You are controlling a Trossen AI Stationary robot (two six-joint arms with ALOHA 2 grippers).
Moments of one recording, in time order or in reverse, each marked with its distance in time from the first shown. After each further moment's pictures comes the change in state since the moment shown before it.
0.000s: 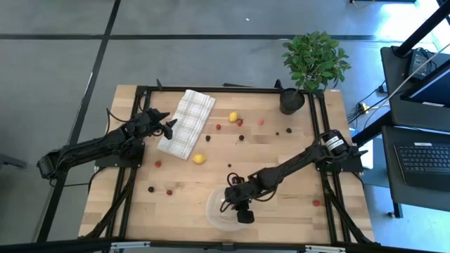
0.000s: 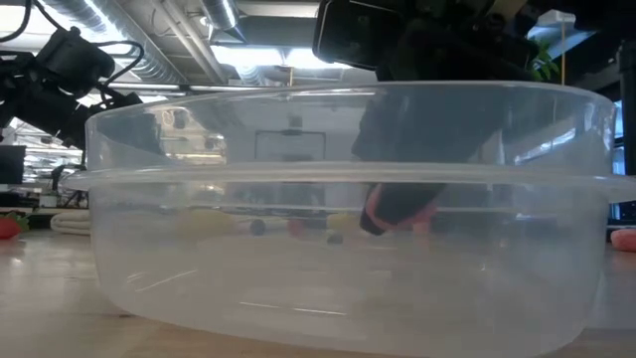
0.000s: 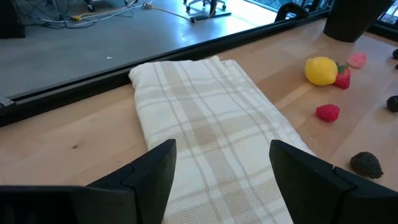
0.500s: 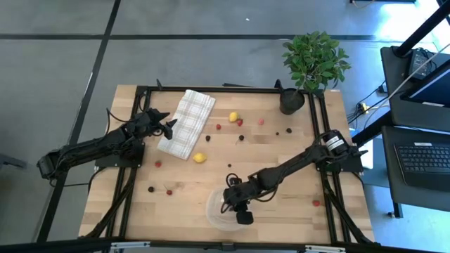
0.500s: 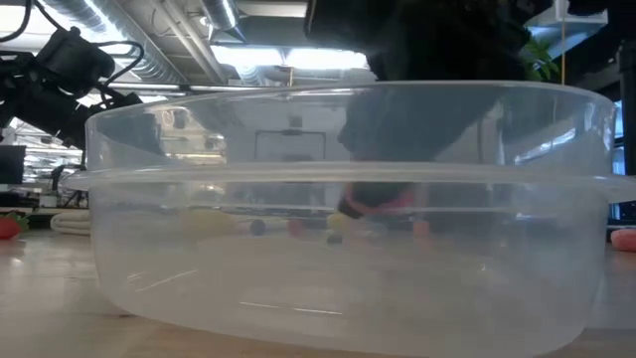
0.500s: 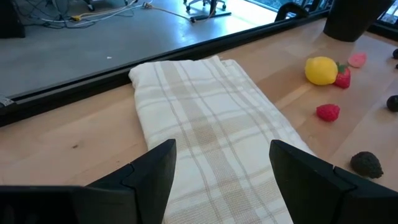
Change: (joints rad) left arm 0.000 0.000 0.000 0.000 0.000 0.000; right arm 0.002 0.000 0.000 0.051 -0.001 -0.030
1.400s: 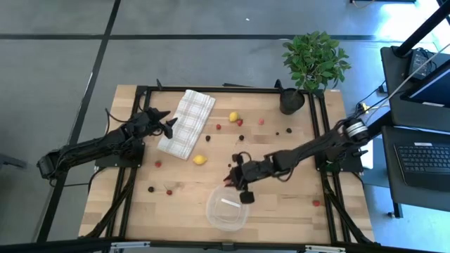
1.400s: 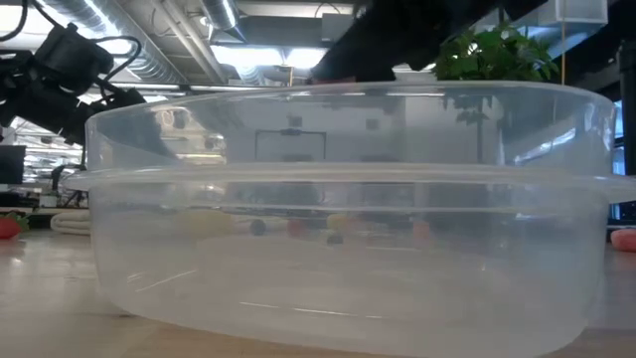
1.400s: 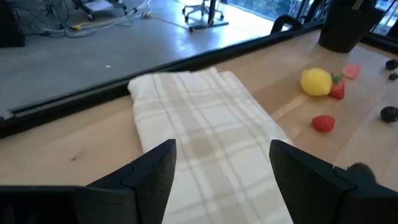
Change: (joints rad) left arm 0.000 0.000 0.000 0.036 0.000 0.008; right arm -0.085 -0.260 -0.219 0.268 0.195 -0.285
